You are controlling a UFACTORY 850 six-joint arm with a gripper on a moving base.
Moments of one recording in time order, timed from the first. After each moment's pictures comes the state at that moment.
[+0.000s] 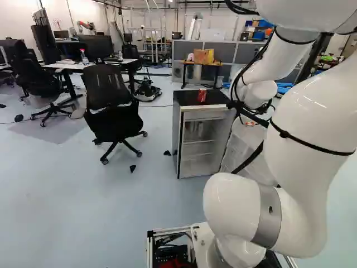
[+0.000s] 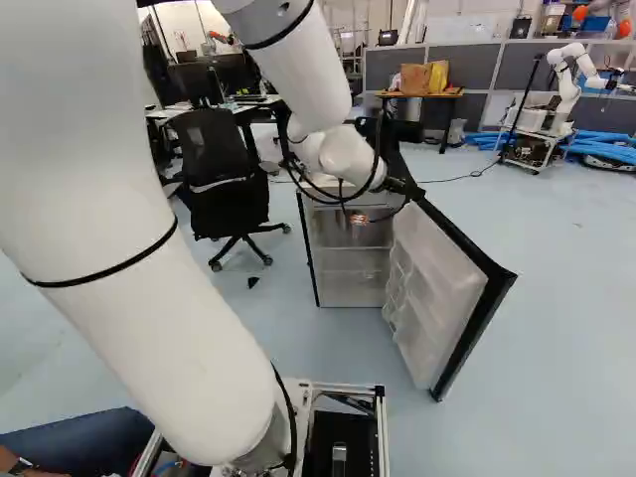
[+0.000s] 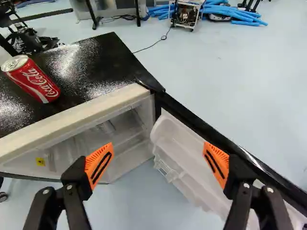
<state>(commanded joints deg) -30.3 -2.9 -40.3 -0.4 14.7 0.0</state>
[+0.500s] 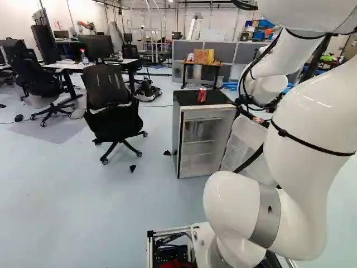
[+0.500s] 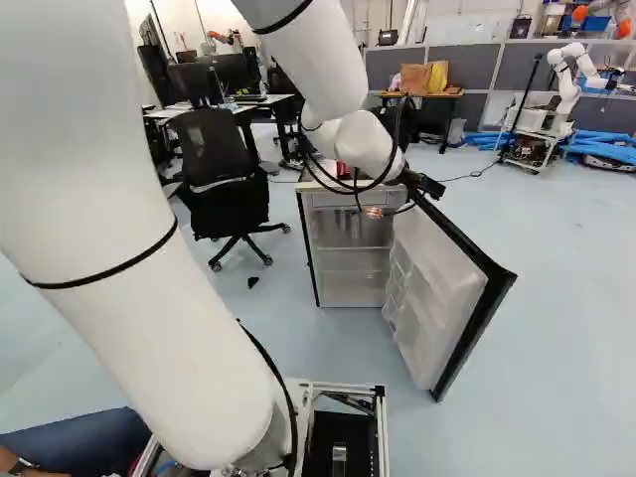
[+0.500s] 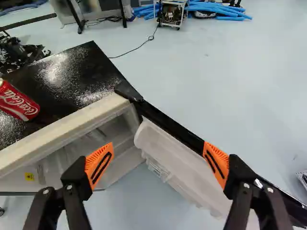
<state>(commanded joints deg) -34.3 -3.0 -44.0 0.9 11.1 0.0</state>
